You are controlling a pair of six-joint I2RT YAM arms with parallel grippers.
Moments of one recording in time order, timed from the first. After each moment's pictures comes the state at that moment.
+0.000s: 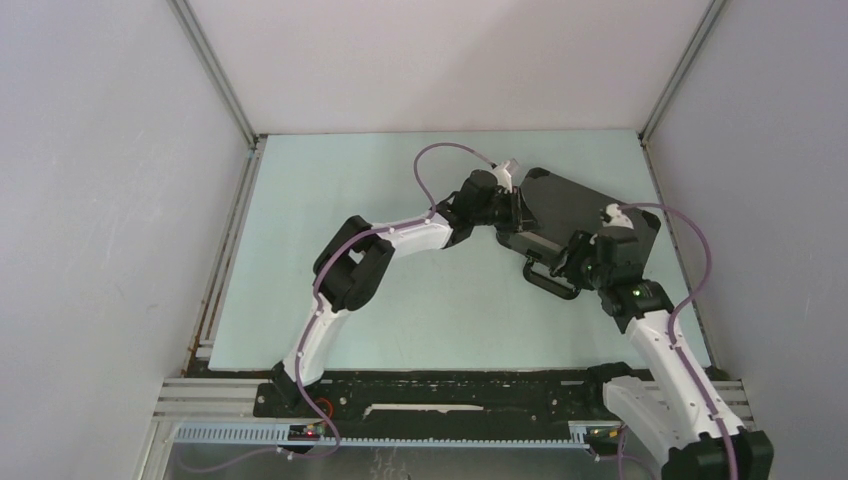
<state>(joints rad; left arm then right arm) -0.80 2.27 1.66 0.25 0.42 -0.80 0.20 0.83 0.65 -0.49 -0.02 0.54</state>
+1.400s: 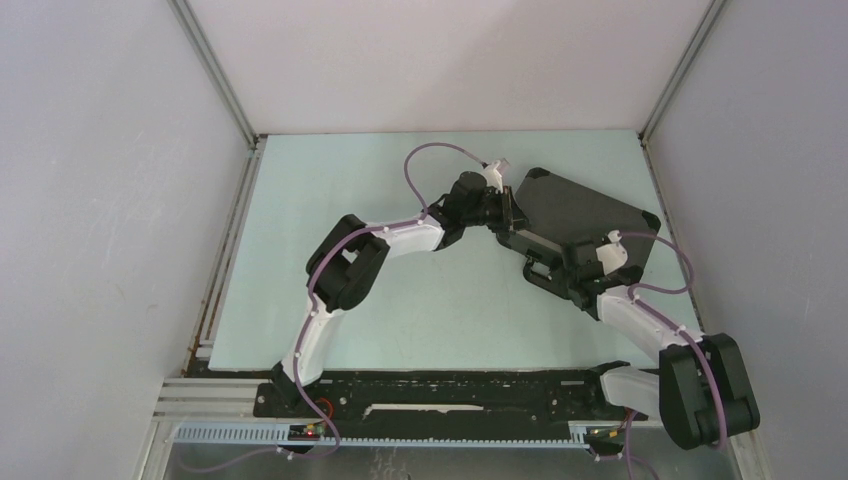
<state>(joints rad) -0.77 2.23 1.57 0.34 0.42 -0.77 0.25 1.16 0.48 -0.22 0.32 1.06</state>
